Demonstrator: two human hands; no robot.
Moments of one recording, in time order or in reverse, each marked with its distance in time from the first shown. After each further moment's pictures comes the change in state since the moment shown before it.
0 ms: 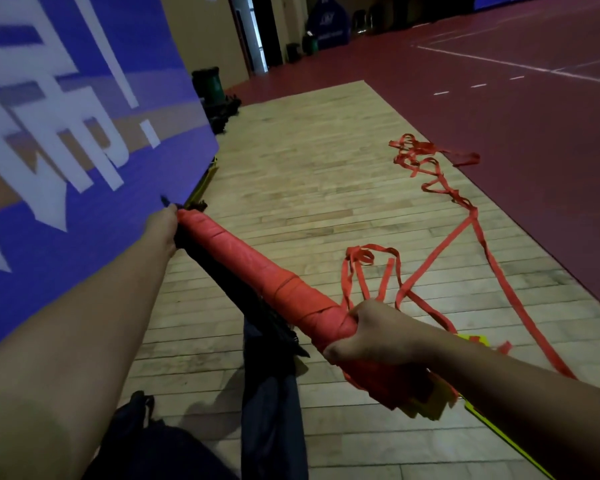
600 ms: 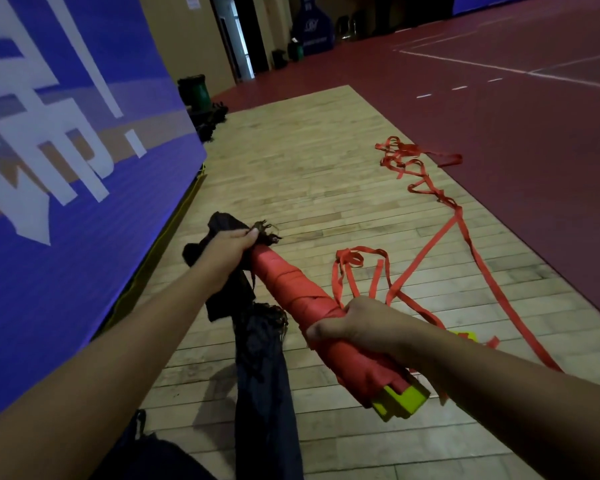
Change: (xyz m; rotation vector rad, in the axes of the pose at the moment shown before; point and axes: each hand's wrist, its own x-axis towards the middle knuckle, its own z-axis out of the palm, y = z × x) left_hand -0.133 -0.028 0.065 0.347 -0.542 0.231; right_hand -0.015 -0.017 -0.005 0.241 0.078 0.187
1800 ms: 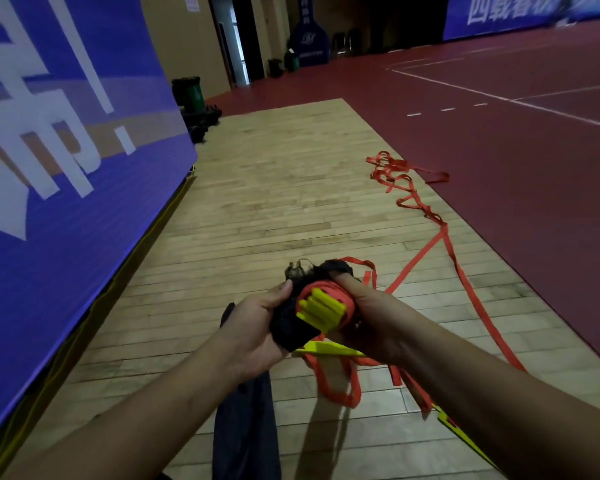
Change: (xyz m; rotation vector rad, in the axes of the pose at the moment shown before) left_hand -0.100 -0.004 0.060 -0.939 -0.423 -0.421; right_hand 0.015 -0.006 -0.006 0.980 0.054 0.018
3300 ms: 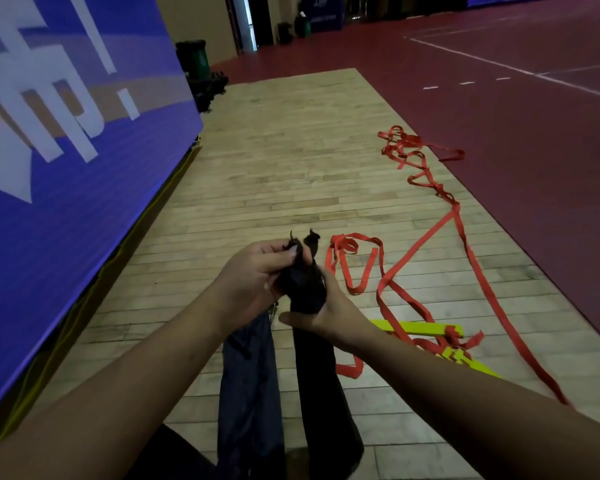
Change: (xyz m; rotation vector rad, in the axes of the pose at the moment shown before) left_hand -0.003 0.024 -0.019 0.497 -0.144 0.299; right_hand 0.054 0.069 0.000 -0.704 -0.162 -0.419
